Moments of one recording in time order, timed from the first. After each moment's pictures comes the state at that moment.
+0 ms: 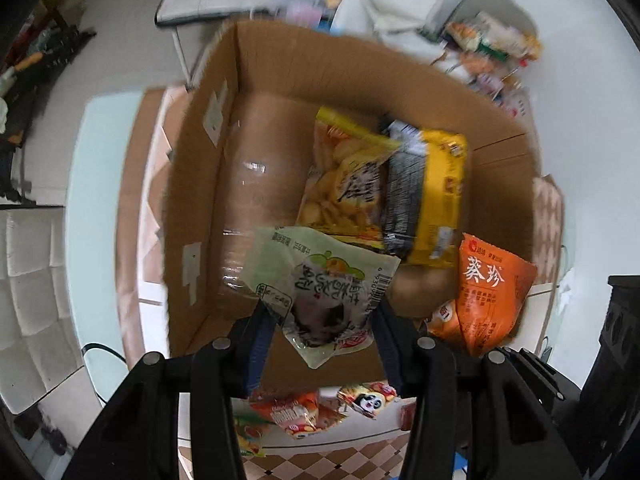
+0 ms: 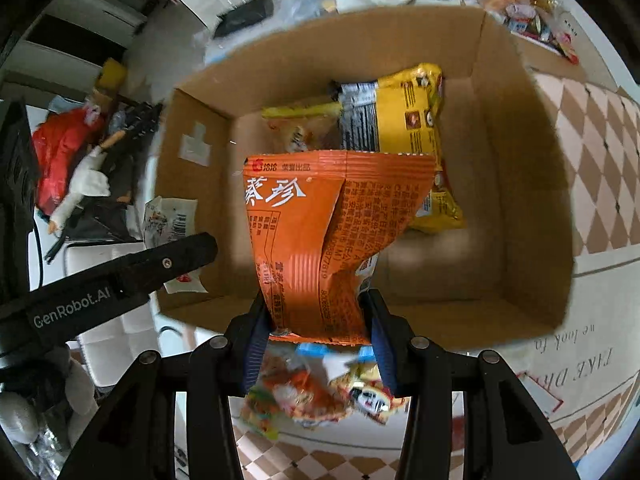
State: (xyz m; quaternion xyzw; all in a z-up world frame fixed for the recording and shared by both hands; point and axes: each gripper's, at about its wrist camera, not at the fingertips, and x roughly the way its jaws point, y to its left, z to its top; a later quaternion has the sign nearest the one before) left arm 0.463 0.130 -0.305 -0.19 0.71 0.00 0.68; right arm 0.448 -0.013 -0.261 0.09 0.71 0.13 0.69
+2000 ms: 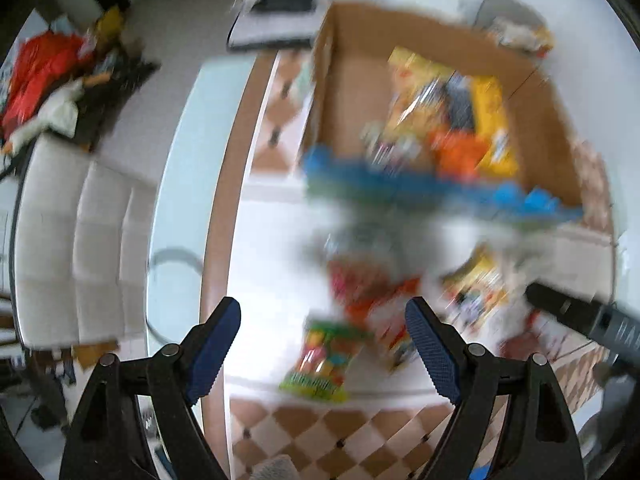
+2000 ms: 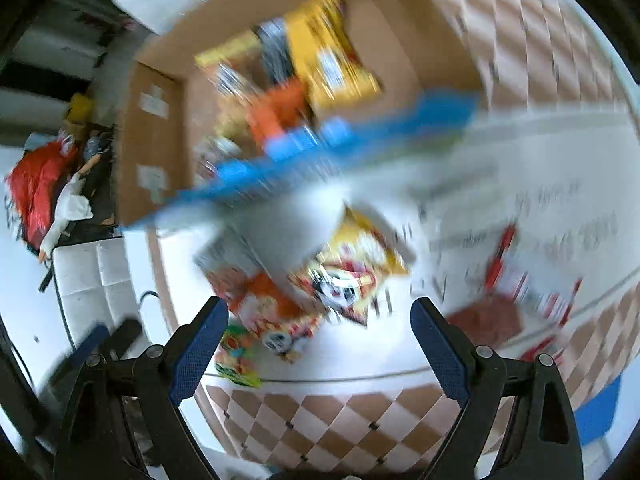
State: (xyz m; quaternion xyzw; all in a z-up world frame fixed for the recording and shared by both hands) left arm 0.277 0.136 -0.285 -0.10 0.66 0.10 0.74; right arm 0.315 -0.071 -0.284 0.15 0.72 0.05 0.68
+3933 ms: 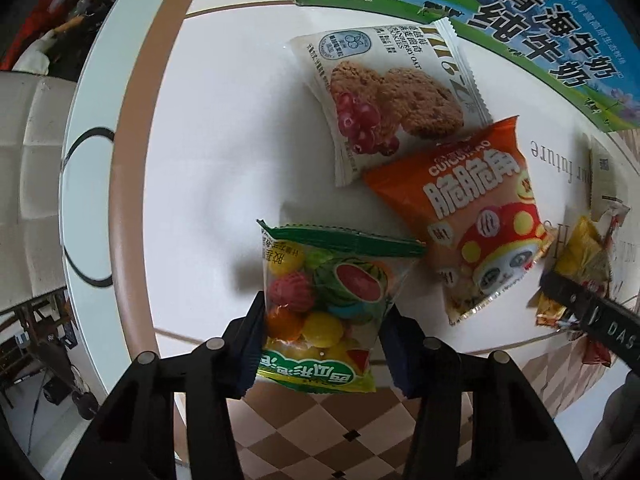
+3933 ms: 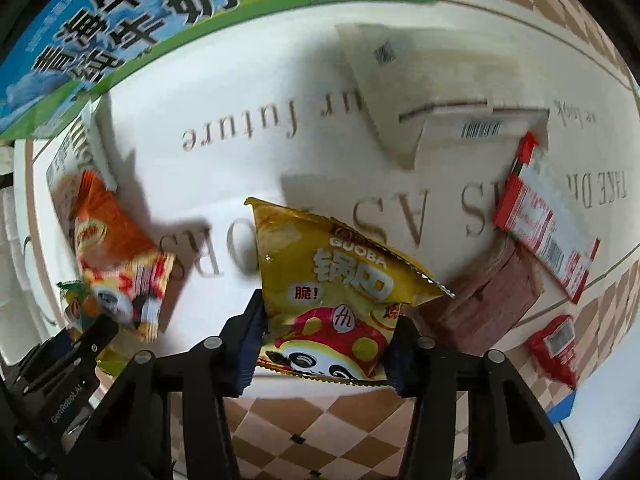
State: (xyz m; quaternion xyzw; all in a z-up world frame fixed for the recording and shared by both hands) left arm 0.247 0.116 -0.425 -0.10 0.74 0.08 0.66; right arm 0.274 -0.079 -0.387 0.03 0.78 0.00 0.63
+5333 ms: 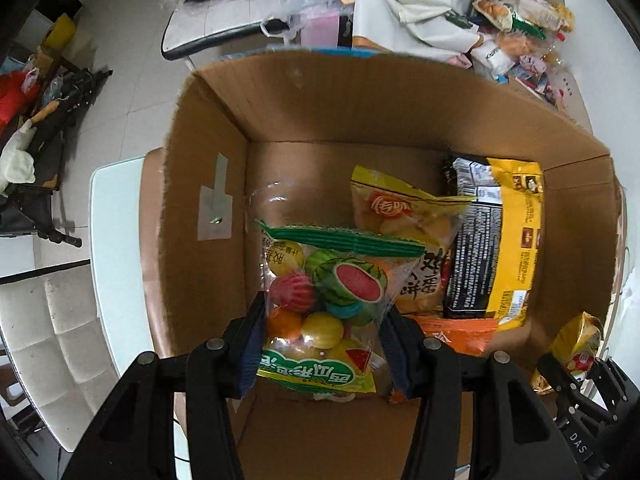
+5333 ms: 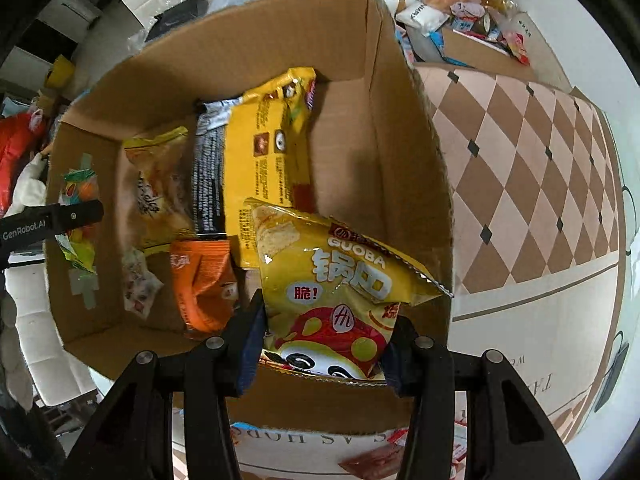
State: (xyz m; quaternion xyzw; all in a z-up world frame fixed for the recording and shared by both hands) left arm 0.528 0.125 -0.323 -0.07 0.71 0.04 0.70; right arm 0.496 -0.099 -0.310 0.02 0.71 0.04 0.70
